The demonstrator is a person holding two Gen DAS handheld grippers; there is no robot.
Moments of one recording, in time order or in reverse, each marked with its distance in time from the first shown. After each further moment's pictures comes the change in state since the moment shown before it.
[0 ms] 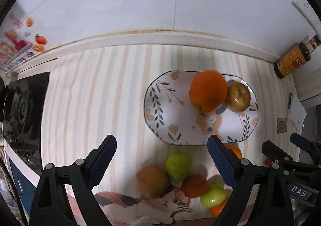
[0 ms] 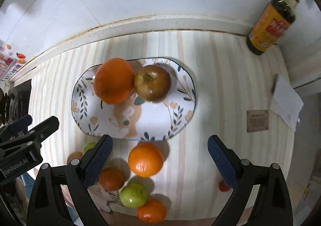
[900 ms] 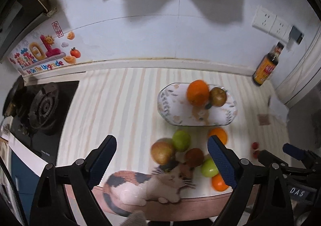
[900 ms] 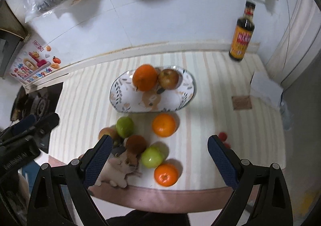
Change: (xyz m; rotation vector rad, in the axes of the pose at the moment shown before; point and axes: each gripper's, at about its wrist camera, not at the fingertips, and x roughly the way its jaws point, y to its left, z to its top) left arm -0.115 0.022 -0.098 0.012 -0.249 0.023; right arm -0.115 0.005 -0.125 0.024 -0.197 0.108
